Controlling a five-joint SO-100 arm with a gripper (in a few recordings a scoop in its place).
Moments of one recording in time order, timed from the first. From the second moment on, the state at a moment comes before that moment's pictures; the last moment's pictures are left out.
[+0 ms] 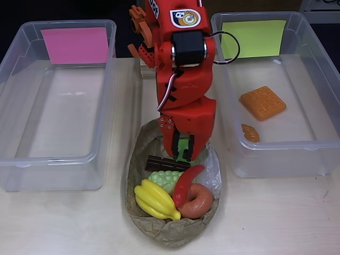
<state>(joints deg) -9.8 75.8 92.1 63.5 109.2</state>
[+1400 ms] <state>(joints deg) -12.9 50.6 59.9 74.9 108.4</state>
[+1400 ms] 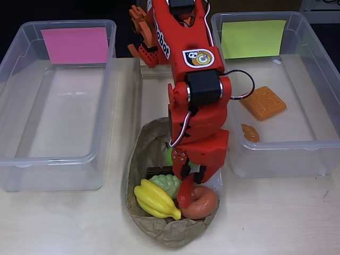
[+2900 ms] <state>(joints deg) -12.5 59.5 62.3 85.3 102.9</state>
